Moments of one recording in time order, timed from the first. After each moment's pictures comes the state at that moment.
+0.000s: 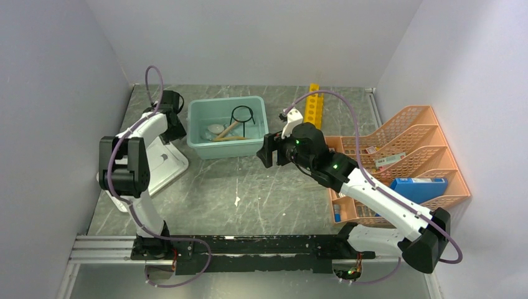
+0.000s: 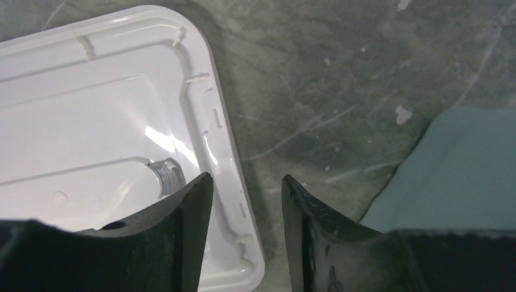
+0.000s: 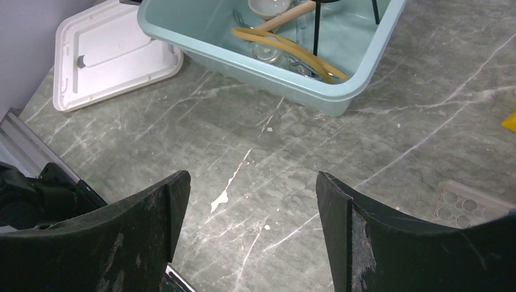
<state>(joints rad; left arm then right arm) -0.06 1.82 1.28 -0.57 -0.33 -0.54 0.82 1.12 1.01 -0.32 0.08 0.33</state>
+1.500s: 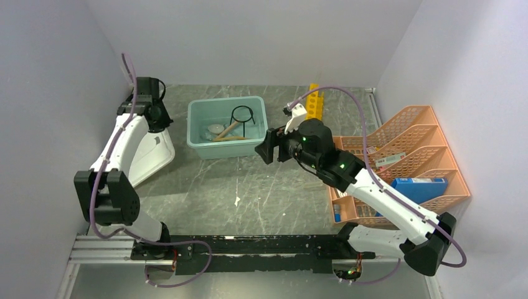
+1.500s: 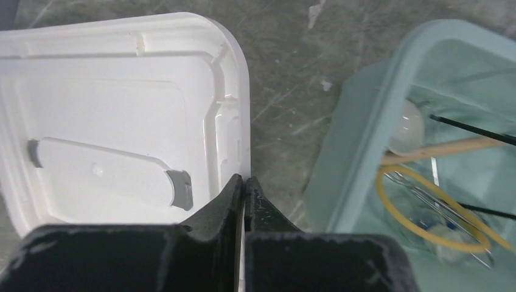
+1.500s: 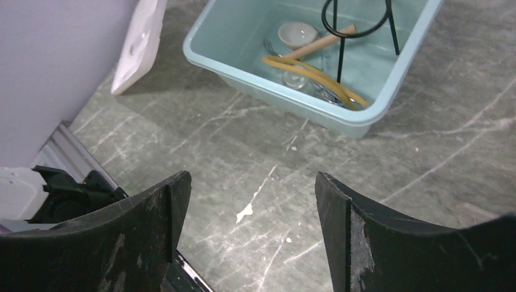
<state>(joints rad) -0.01 1.57 1.34 -0.69 -0.20 -0.40 0.82 1.09 1.06 -0.33 0.04 0.35</state>
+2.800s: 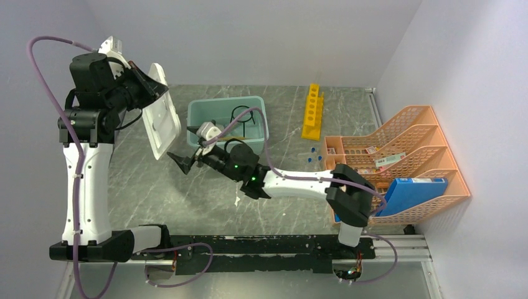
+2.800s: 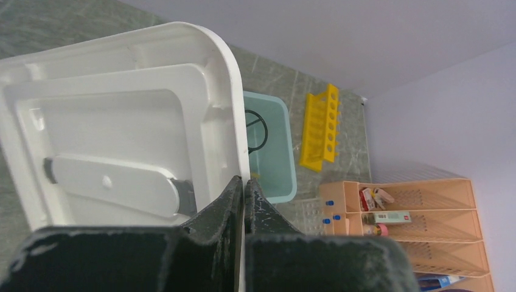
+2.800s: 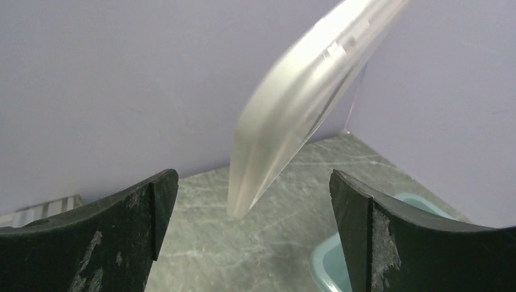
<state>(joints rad) -0.01 1.25 1.79 -0.90 0.24 -0.55 1.18 1.76 1.19 0.84 0.07 -0.10</state>
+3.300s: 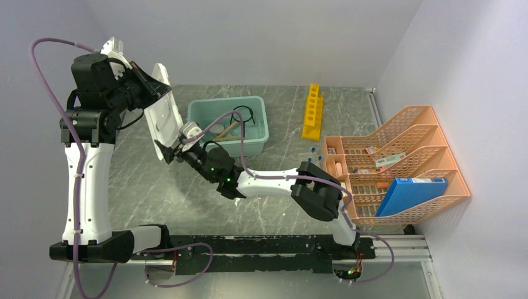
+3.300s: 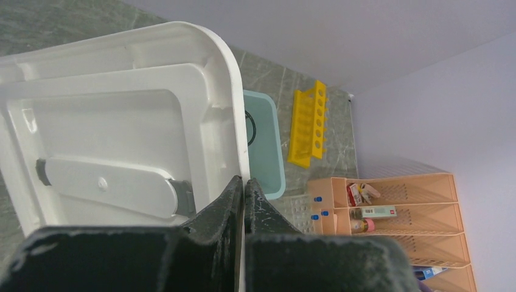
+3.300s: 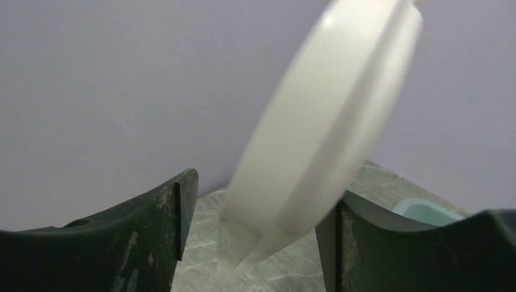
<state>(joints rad) -0.01 1.24 1.76 -0.86 0.29 -0.59 1.23 2.07 1.48 0.96 0.28 -0.12</state>
